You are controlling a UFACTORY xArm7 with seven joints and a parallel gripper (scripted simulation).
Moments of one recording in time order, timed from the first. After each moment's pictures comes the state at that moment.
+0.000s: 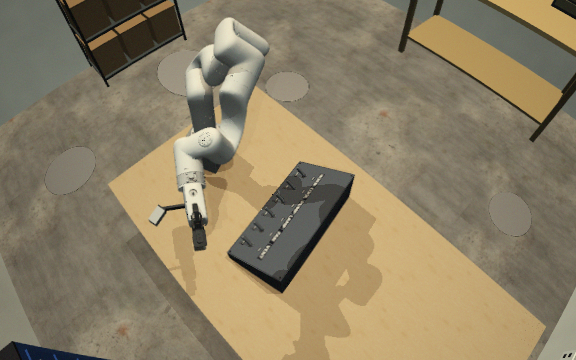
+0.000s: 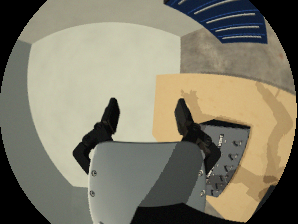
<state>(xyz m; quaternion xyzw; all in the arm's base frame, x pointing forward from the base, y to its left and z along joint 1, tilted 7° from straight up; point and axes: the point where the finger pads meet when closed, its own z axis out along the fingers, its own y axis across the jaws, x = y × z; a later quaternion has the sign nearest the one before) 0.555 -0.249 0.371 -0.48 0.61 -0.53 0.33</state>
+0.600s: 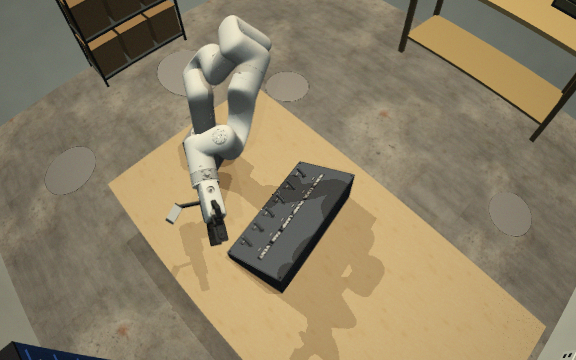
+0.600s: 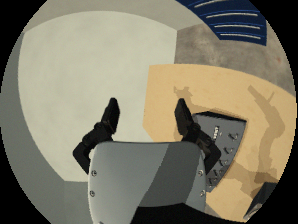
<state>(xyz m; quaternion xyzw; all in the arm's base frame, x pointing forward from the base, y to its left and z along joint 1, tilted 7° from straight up) 0.560 -0.200 0.353 -0.54 0.59 -0.52 0.32</state>
